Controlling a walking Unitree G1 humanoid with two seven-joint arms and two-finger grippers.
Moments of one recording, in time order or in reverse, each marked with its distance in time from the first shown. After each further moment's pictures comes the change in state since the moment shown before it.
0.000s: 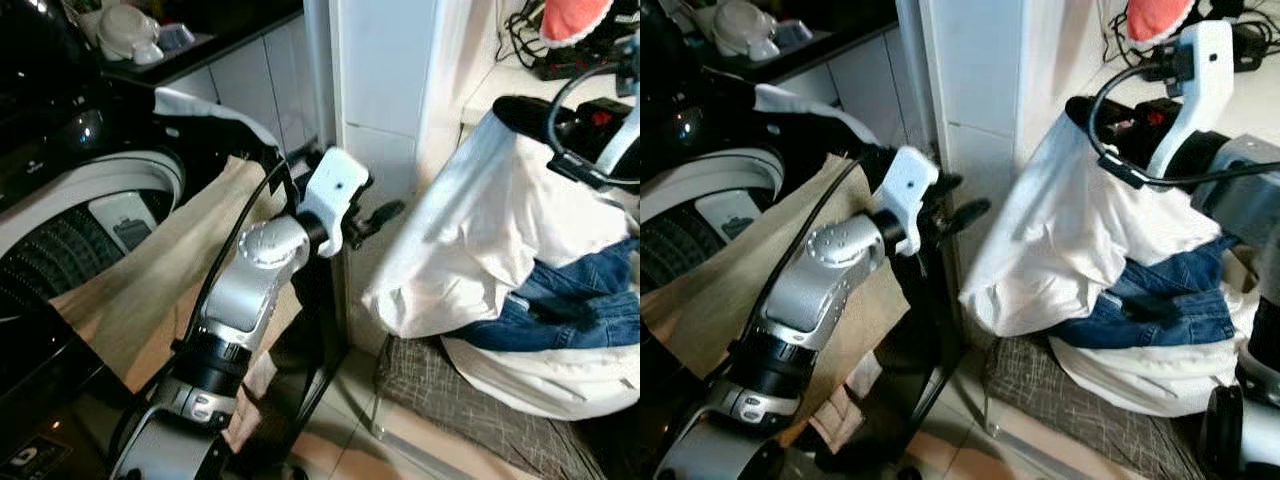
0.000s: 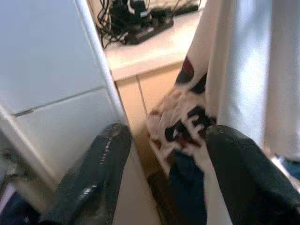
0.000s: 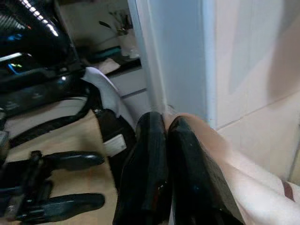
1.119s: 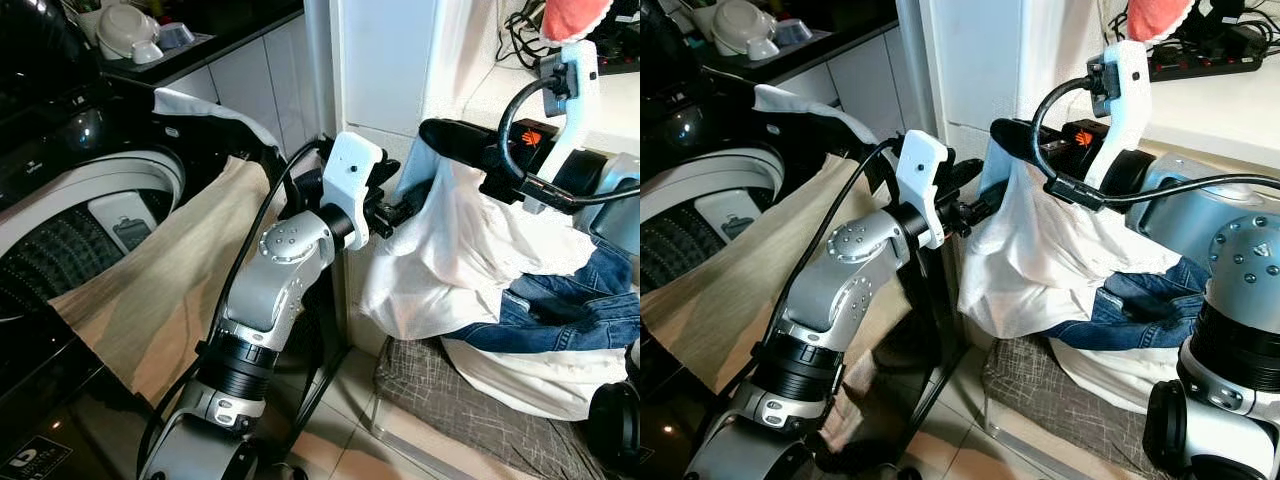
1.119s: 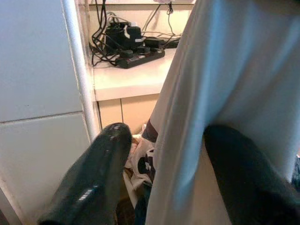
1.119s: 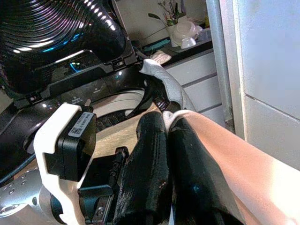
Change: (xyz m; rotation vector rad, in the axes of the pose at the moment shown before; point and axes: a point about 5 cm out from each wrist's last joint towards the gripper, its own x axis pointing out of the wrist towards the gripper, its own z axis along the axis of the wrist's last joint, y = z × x) left arm 0.013 -0.018 0.015 -0.166 -0.103 -0.012; right arm 0.022 0.050 -0.015 0.113 0.040 0.192
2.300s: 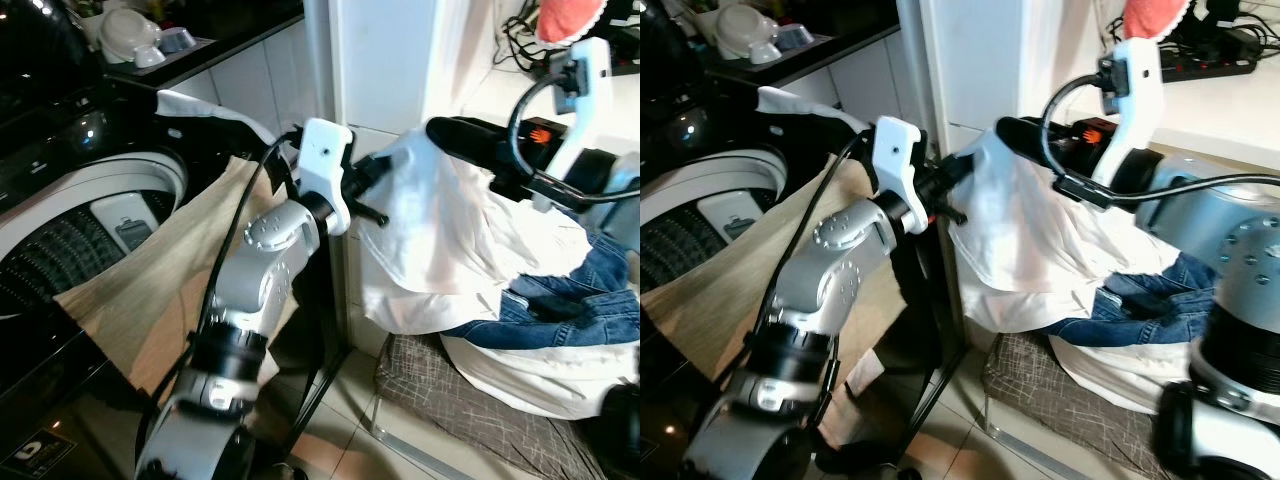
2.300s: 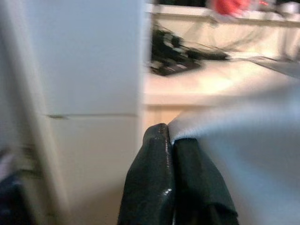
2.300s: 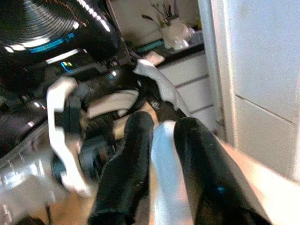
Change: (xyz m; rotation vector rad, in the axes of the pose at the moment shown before) left arm -0.005 0.039 0.010 -0.054 -0.031 0.207; right arm -0.011 -0.006 0.003 -0.026 0.006 -0.047
